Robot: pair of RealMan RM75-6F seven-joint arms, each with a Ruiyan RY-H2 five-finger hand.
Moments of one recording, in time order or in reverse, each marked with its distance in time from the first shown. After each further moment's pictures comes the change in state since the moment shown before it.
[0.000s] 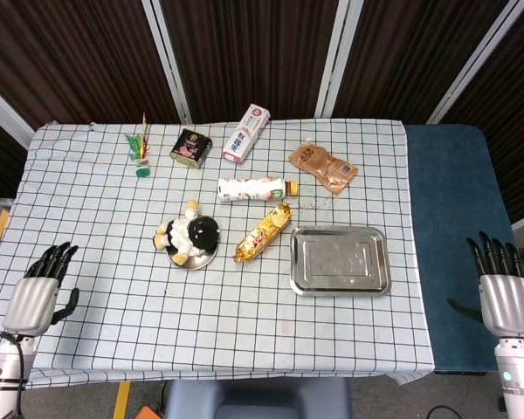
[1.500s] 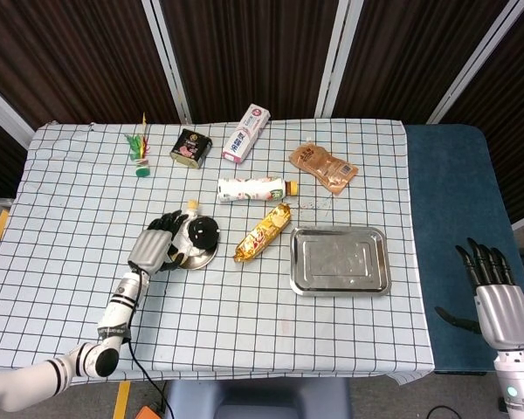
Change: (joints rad) left arm -0.471 -0.453 -0.165 0.401 -0.327 -0.449 0.049; right arm -0.092 0.000 0.053 0.054 -0.207 -0.007 0.210
